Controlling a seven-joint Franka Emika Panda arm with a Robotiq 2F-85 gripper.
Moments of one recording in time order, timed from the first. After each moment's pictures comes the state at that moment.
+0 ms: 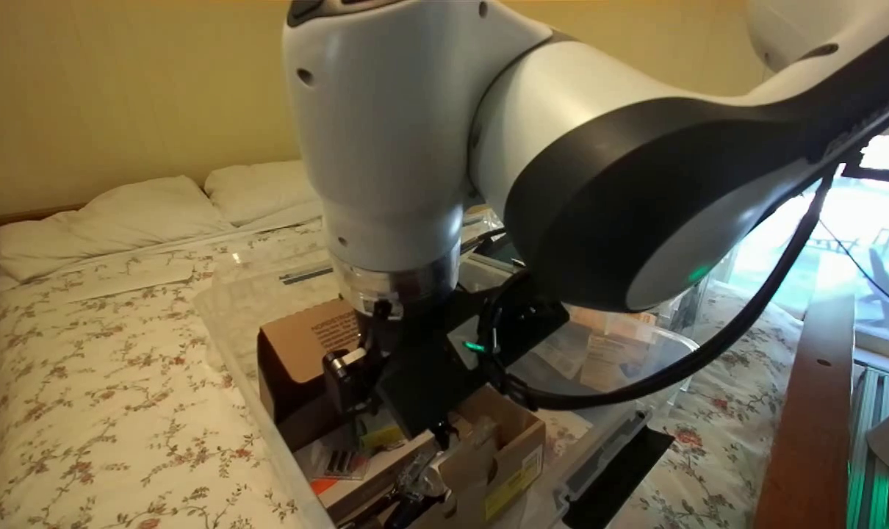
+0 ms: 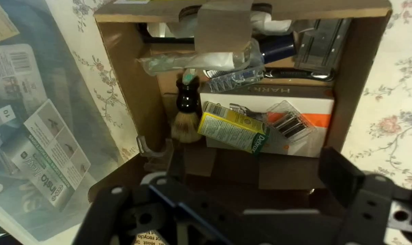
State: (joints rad) arm 0.97 0.69 0.10 -1.25 -0.49 1.85 1.29
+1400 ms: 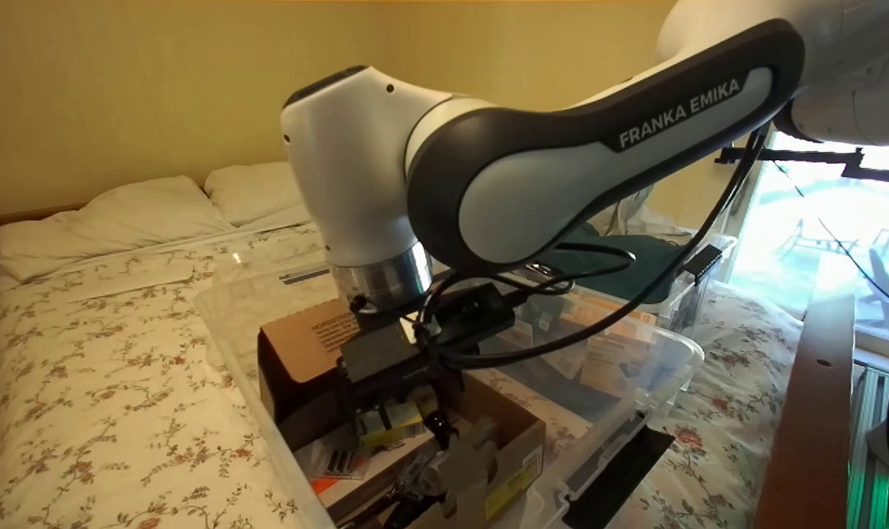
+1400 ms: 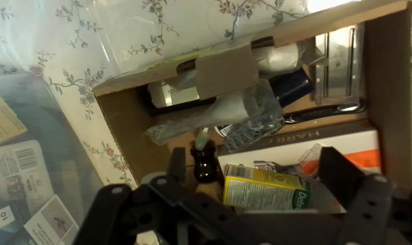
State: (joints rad) arm 0.85 0.82 0.11 -1.10 -0.20 1.74 1.31
